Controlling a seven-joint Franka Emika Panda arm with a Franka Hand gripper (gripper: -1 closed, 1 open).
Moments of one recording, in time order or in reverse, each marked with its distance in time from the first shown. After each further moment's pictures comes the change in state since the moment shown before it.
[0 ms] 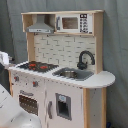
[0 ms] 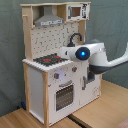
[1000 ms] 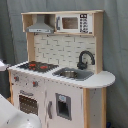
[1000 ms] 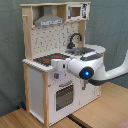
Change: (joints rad) arm -0.019 -0.153 0.027 -0.001 -0.163 0.227 -0.009
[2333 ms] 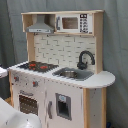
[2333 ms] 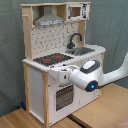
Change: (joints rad) arm 0.003 -0.059 -0.001 -0.092 -0.243 0.259 0.254
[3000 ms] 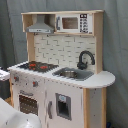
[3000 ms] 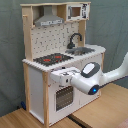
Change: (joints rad) arm 0.005 0.000 -0.002 -0.074 -0.158 0.076 0.131
